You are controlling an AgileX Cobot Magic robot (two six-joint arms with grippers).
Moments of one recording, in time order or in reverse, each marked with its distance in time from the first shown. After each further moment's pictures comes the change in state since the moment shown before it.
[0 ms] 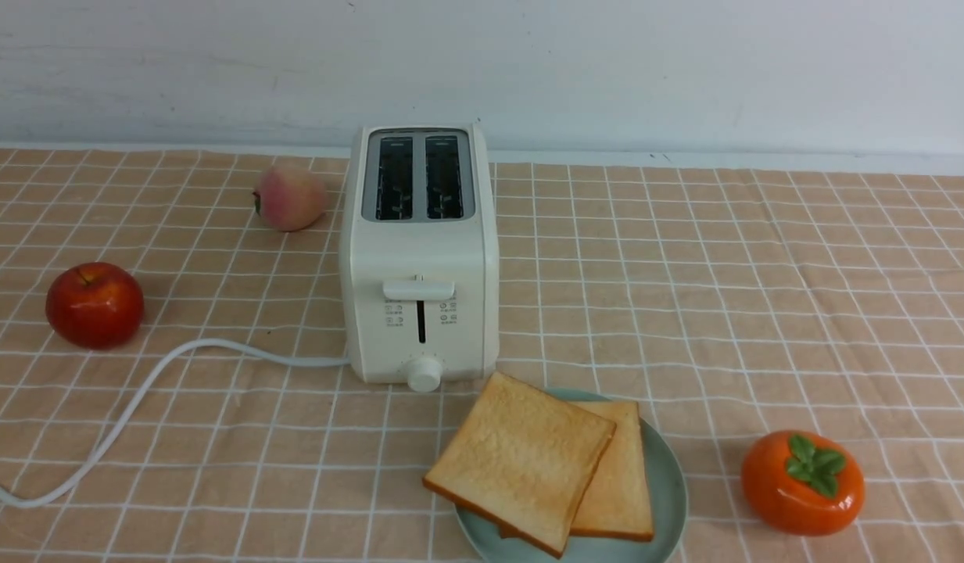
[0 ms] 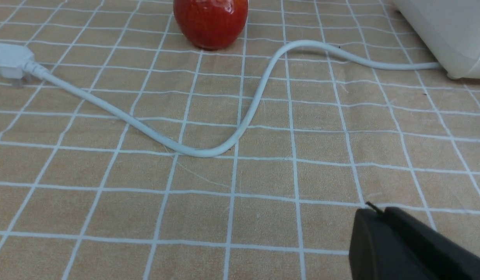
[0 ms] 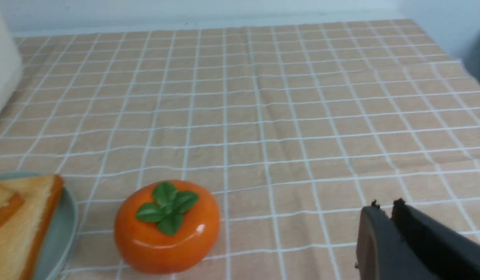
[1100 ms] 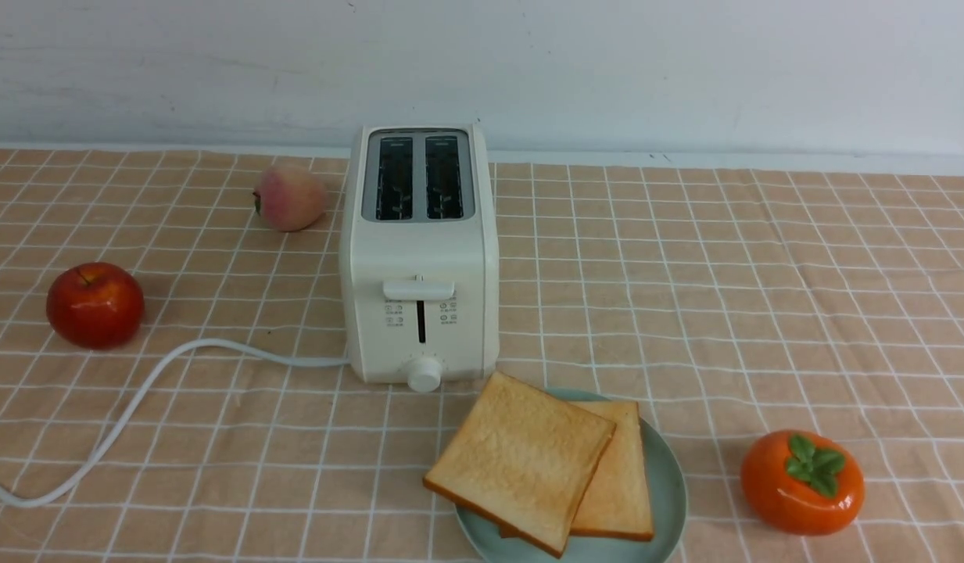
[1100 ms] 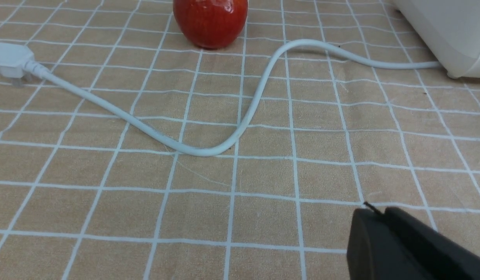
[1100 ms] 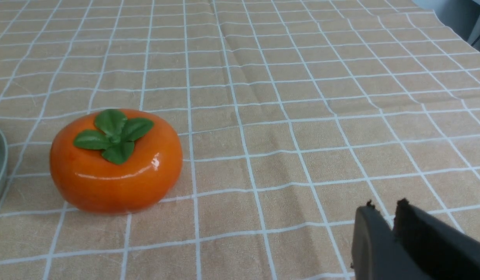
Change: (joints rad) right arm -0.050 -0.096 0.240 -0.024 -0.088 0.001; left arm 0.000 0.000 0.002 0.000 0.000 0.001
